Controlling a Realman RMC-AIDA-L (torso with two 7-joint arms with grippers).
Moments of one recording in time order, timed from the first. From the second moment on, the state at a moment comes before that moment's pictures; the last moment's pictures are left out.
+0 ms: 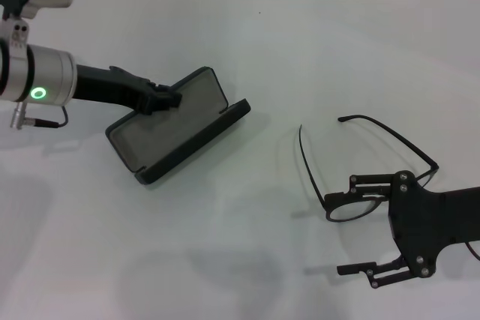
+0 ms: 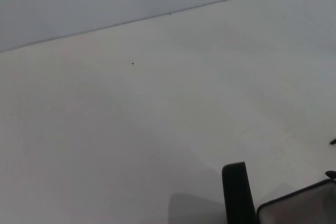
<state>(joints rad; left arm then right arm) -0.99 -2.06 2.85 -0.59 0.01 1.37 -1.51 0.47 1.98 -1.27 -0.59 -1.60 -1.73 0.64</state>
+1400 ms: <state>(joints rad) -1.01 -2.09 2.84 -0.32 -0.24 1.12 -0.40 0.43 1.99 -1.26 -0.57 -1.60 -1.73 0.58</state>
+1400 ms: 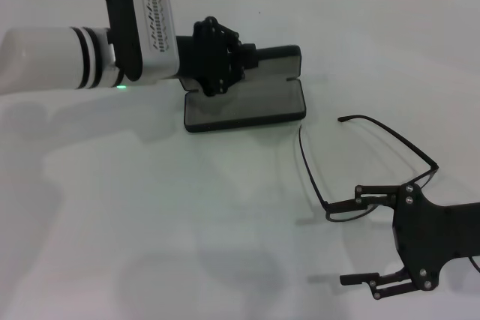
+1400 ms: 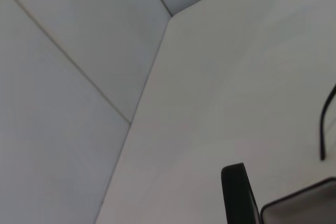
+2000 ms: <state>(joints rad) -1.00 -2.09 2.84 -0.31 -0.24 1.15 -0.40 0.43 1.99 -1.26 -0.57 -1.60 -1.73 0.58</state>
